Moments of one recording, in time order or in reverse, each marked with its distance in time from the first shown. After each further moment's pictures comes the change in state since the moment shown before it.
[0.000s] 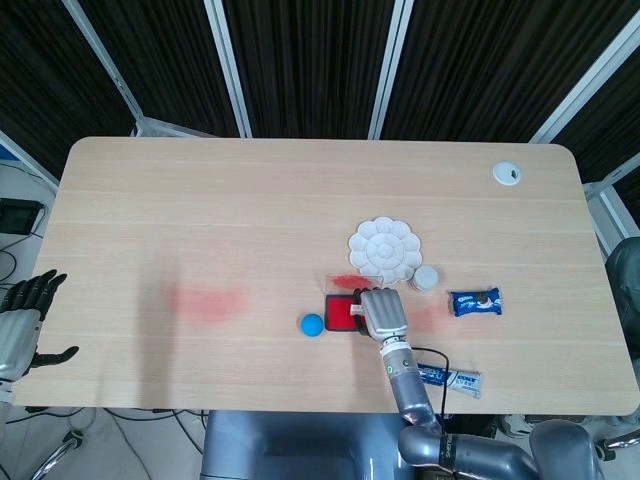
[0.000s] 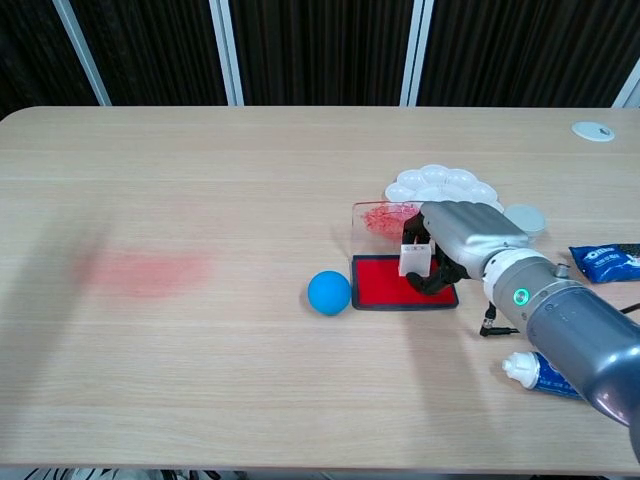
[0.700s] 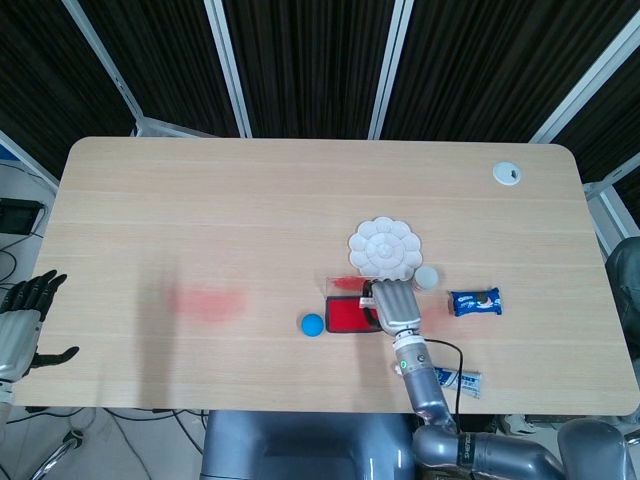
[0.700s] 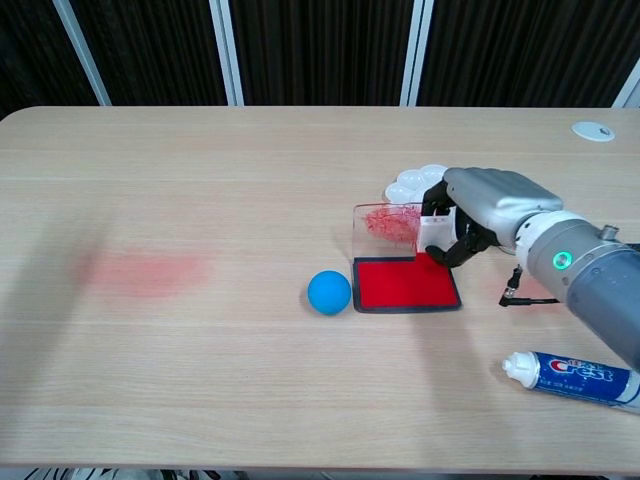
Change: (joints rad) left arm 0.002 -0.003 0.001 -0.001 -0.002 0.006 0.001; right arm -0.022 0.144 0.033 -0.171 -0.051 0.068 0.007
